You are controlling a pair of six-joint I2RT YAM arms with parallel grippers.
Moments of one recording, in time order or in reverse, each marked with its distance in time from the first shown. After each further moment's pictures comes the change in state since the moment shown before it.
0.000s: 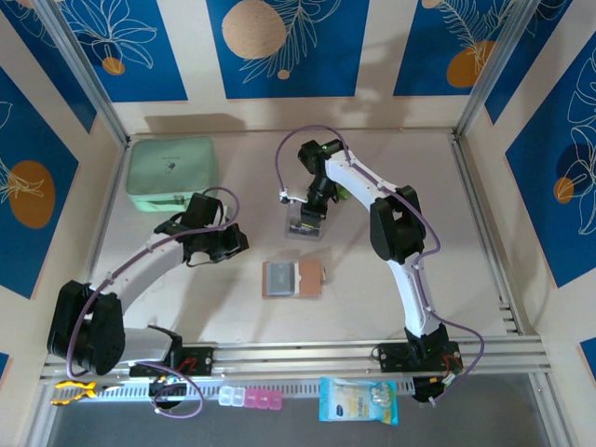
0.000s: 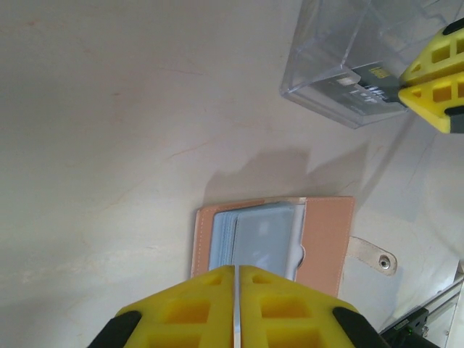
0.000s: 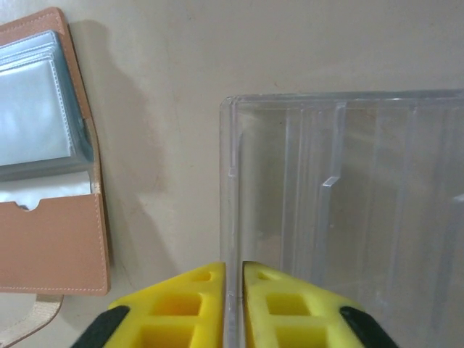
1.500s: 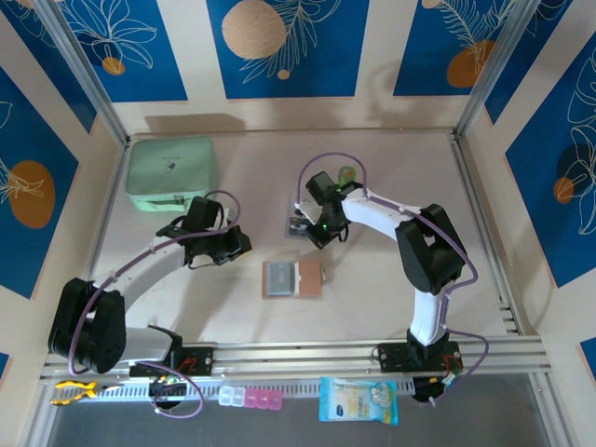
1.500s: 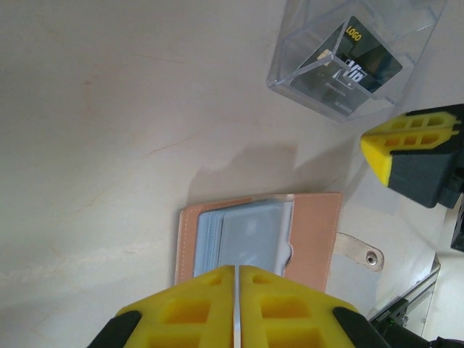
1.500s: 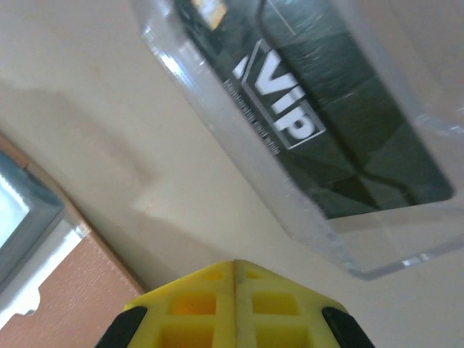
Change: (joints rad) left arm 0.002 0.014 -0.053 0.091 0.060 -0.032; right arm 0.070 -0.414 -0.728 0.580 0.195 0.745
